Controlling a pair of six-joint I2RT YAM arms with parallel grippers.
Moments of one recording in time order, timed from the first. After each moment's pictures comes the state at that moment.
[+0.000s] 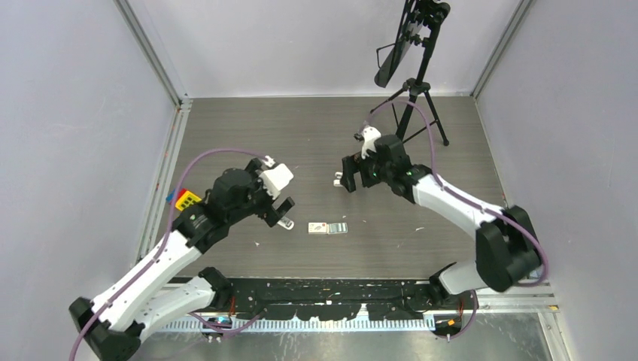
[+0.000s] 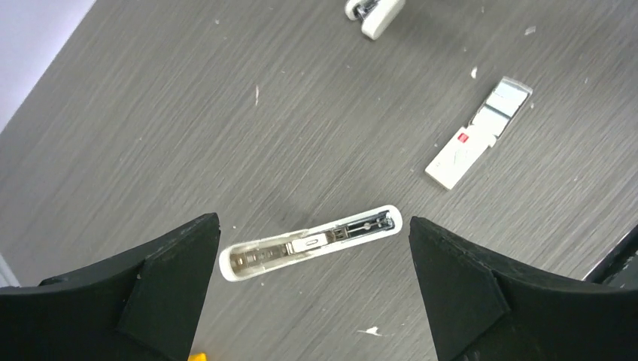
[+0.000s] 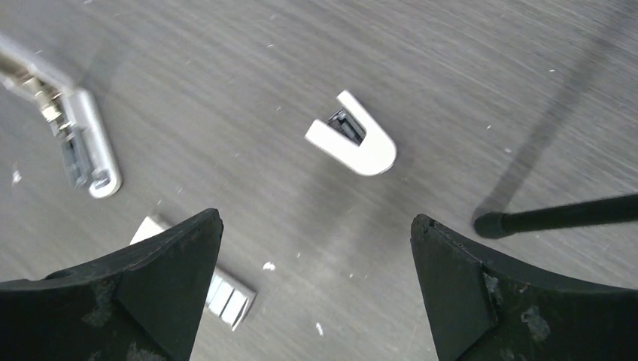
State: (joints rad) left arm -0.69 0.88 0.87 -0.53 0.01 0.36; right arm 0.51 1.36 0.86 -0.11 -0.19 0.10
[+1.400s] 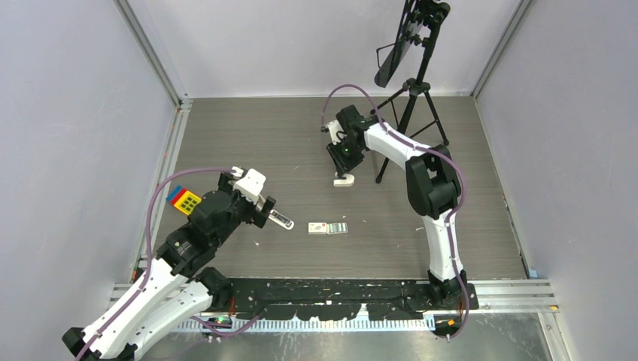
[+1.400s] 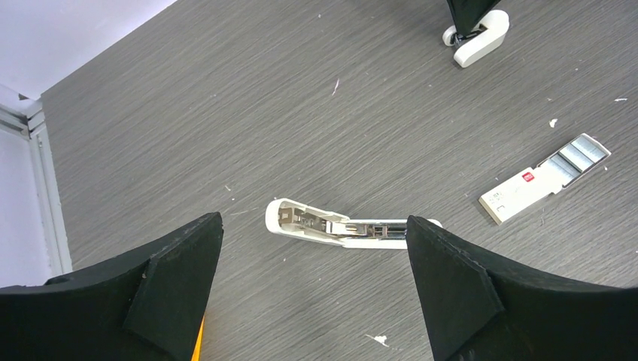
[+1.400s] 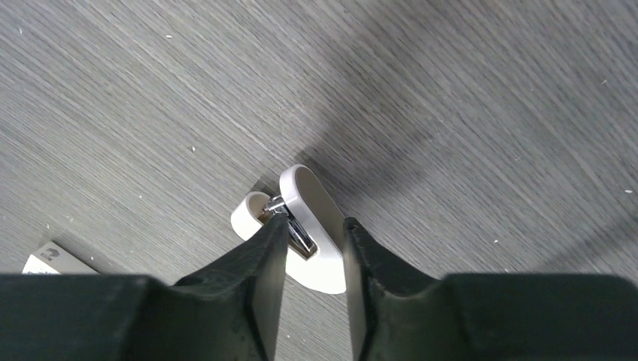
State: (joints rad) left arm -0.68 0.58 0.68 -0.44 -0.25 0.18; right arm 0.49 2.17 1.75 -0.78 -0.21 -0.15
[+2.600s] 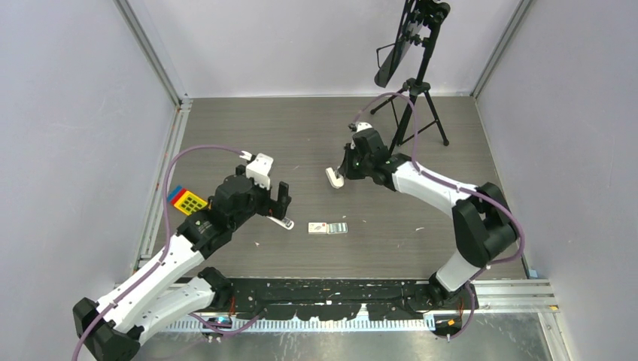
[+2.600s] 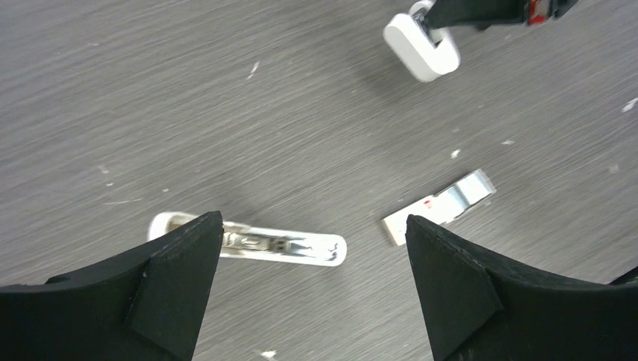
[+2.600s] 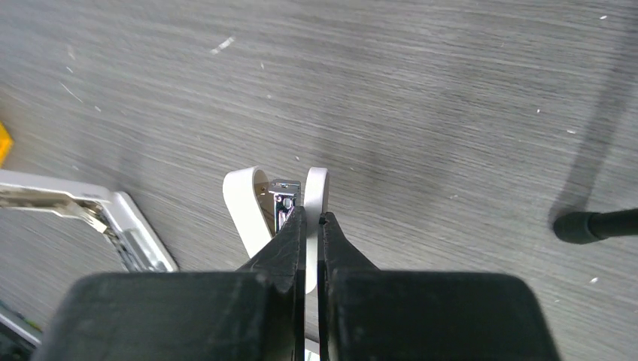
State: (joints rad) left arm -0.68 0.79 0.72 -0.39 -0.17 -0.11; right arm 0.57 1.65 1.13 -0.22 -0.02 0.43
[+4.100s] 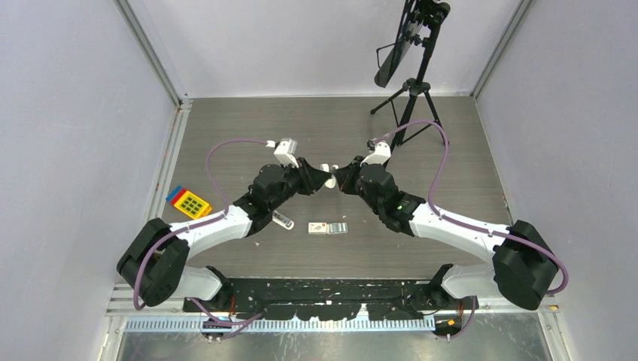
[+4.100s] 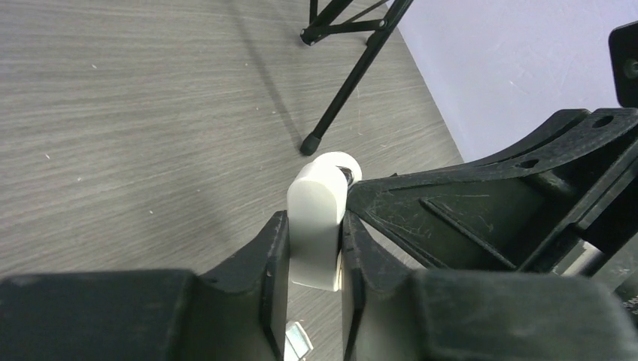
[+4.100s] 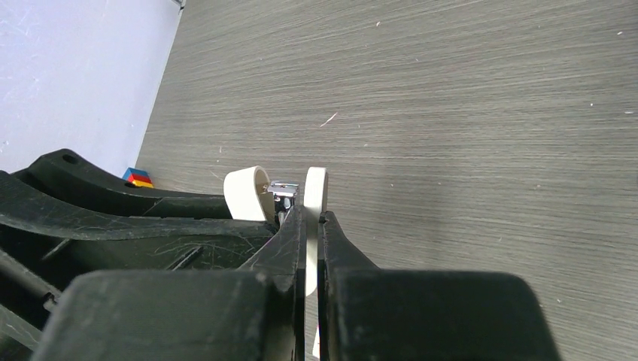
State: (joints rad) left arm -0.70 1.34 0.64 0.55 0.03 -0.67; right arm 0.82 1.28 0.74 0.22 0.37 0.74
